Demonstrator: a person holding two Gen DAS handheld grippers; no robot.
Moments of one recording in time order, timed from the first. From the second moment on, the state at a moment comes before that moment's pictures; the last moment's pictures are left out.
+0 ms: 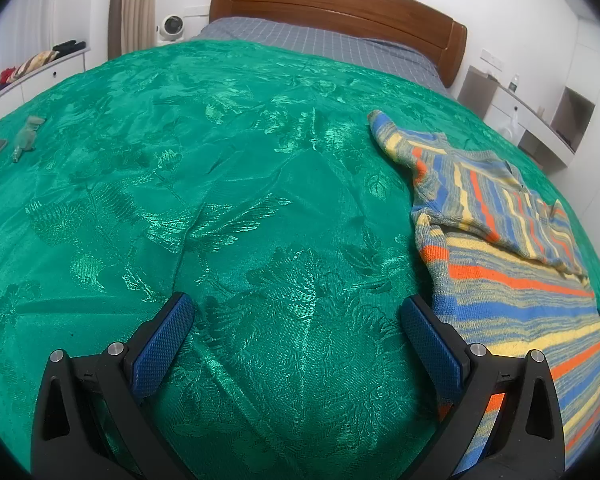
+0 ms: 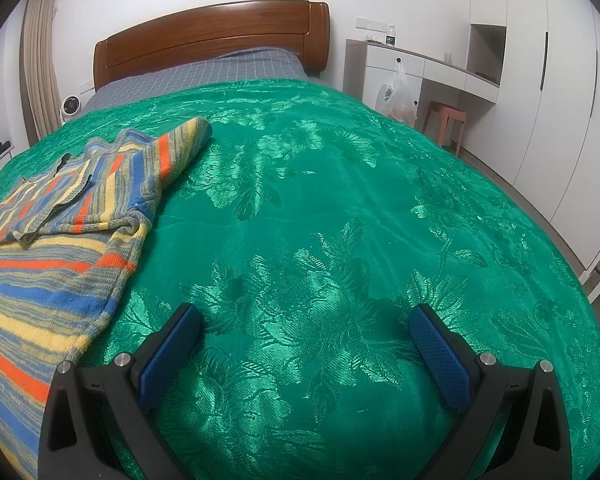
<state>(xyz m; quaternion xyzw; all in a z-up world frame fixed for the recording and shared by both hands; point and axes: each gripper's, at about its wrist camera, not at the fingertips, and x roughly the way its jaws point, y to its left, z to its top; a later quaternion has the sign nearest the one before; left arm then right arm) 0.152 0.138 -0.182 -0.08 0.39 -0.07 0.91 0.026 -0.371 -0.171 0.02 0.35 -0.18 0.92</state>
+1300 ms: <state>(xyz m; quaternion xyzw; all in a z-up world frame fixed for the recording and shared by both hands) 0.153 0.135 -0.182 -0.07 0.39 -0.07 0.91 0.025 -0.371 -0.172 0.02 0.35 -0.18 0.92</state>
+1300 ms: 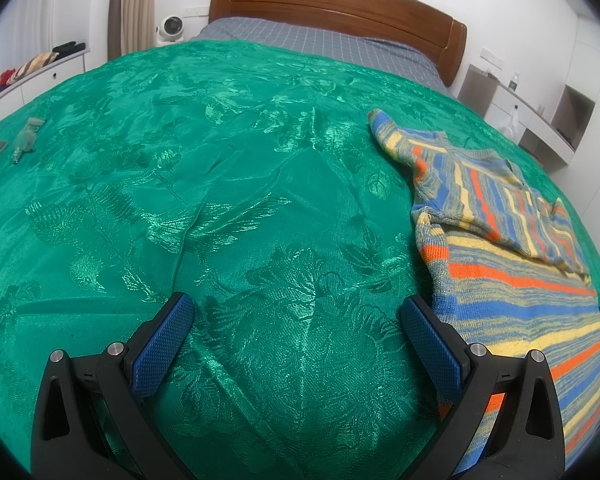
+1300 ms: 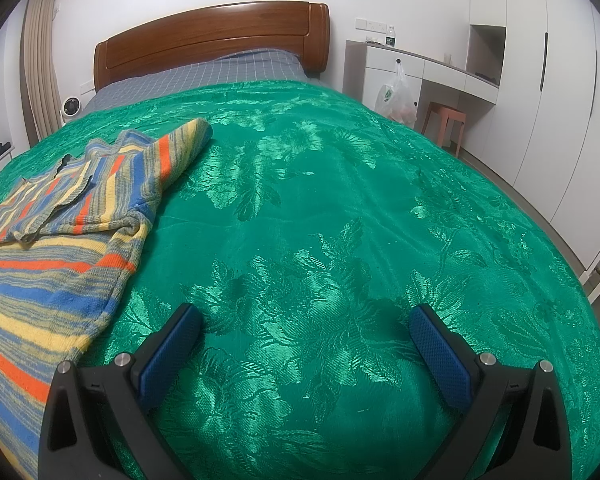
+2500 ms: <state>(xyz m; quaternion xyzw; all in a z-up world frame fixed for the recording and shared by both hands) 0.153 0.132 -0.183 -0.07 0.39 -0.06 0.91 0.024 -0.370 -0.173 0.02 0.35 -0.18 0.92</state>
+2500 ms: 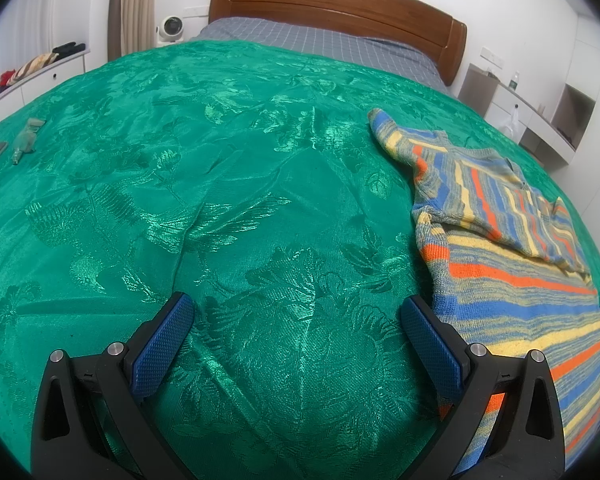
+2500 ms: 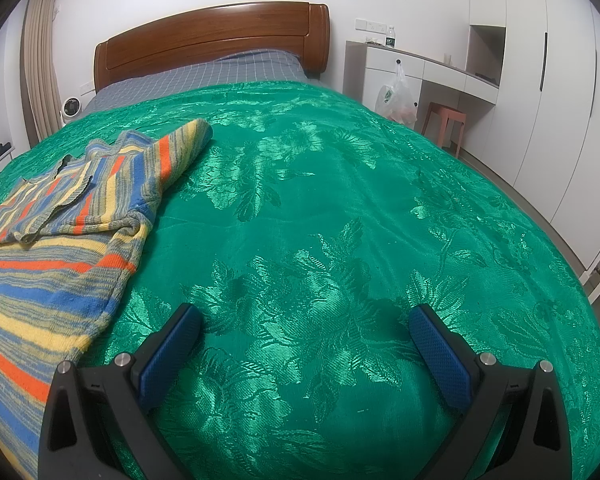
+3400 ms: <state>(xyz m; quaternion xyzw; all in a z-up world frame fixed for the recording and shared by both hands) 0.154 0.129 -0.183 -0.07 0.39 -0.06 0.91 0.023 -0.371 -0.173 0.02 0.35 -0.18 0.92</state>
